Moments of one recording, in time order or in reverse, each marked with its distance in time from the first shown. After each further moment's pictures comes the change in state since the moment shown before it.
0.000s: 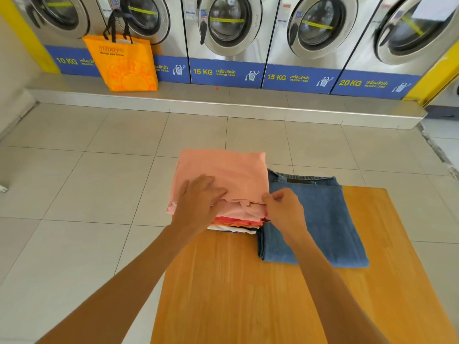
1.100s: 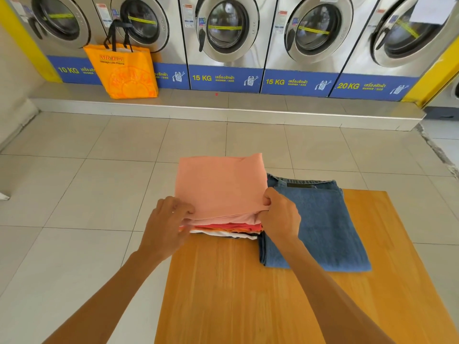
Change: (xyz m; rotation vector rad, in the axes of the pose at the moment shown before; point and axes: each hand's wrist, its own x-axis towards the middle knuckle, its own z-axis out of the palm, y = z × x) left_hand -0.044 -0.067 -0.004 0.066 0.097 0.023; right_hand 0.008 0.008 0.016 -0.426 0.128 -0.339
